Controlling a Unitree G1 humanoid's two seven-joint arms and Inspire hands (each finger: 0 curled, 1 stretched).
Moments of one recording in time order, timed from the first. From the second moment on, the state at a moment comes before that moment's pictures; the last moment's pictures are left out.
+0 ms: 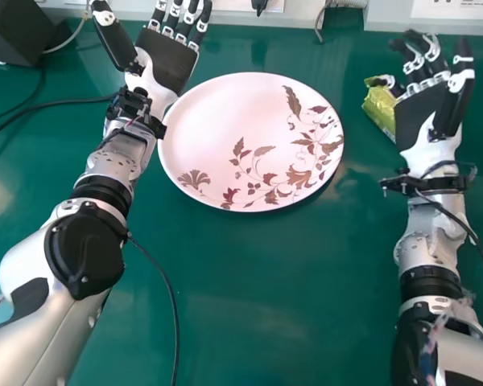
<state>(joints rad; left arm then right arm) -1.25 0.16 0.81 1.35 -0.57 0.05 -0.77 -0.70 -0.19 -0.45 0.76 0.45 -0.58 0.54</state>
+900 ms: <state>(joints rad) -1.25 0.16 0.80 1.35 -0.55 0.04 -0.78 -0.56 -0.20 -0.27 0.41 -0.04 -0.59 -0.02</state>
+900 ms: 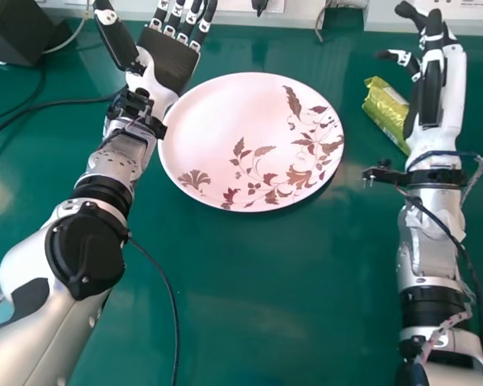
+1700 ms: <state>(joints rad) -1.25 0.15 0.80 1.35 -0.55 0.03 -0.78 -0.45 -0.31 -0.17 0.04 -0.45 -0.20 -0.21</state>
